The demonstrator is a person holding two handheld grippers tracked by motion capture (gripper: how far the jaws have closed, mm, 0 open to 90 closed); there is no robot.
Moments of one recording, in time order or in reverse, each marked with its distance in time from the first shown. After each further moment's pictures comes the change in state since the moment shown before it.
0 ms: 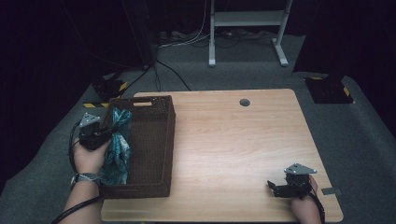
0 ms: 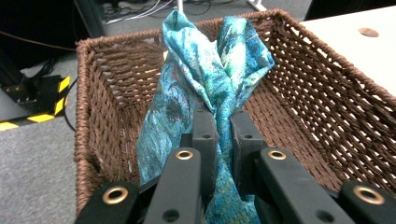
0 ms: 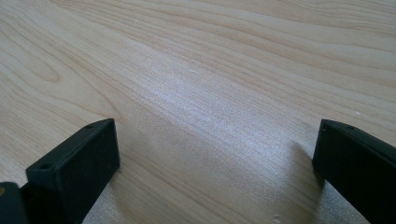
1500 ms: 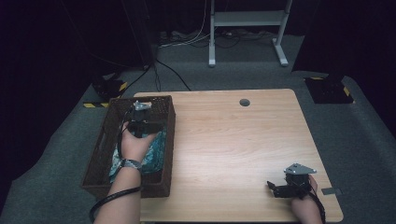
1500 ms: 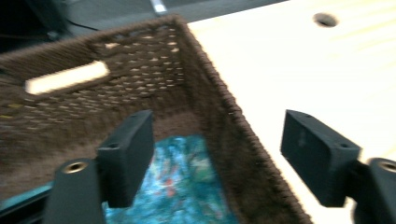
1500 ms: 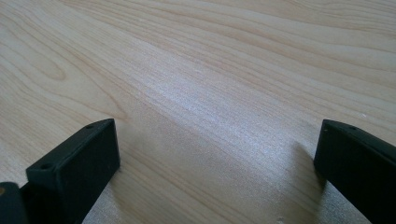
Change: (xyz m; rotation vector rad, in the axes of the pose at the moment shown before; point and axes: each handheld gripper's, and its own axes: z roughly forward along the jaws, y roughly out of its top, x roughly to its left) left arm -0.117 0.051 0.066 0.116 -0.020 0.060; right arm 0.000 0.000 0.000 0.003 0.016 -0.011
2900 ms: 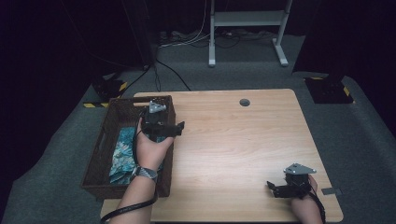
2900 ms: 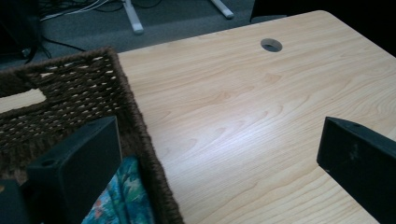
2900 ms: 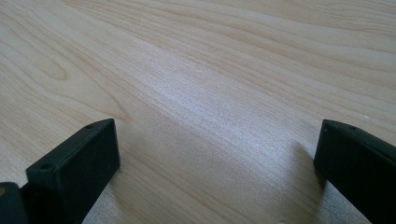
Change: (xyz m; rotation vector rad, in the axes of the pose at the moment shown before) left arm -0.061 0.015 -0.016 -0.075 -0.105 -0.025; right arm 0.000 0.000 0.000 -0.001 0.005 -0.008
